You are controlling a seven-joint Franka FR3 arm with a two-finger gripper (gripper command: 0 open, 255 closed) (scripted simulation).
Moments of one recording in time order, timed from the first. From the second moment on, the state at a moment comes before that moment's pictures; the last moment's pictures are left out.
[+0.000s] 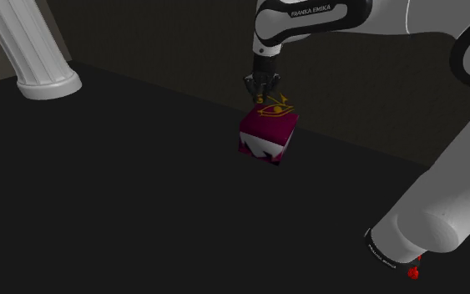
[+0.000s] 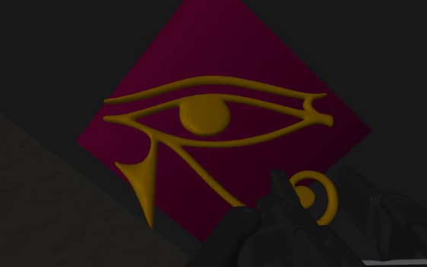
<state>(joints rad) -0.05 0.04 0.02 -1.82 -0.01 1.85 0.39</state>
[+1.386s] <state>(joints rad) -0.05 0.09 0.02 -1.95 -0.01 2.04 0.39</state>
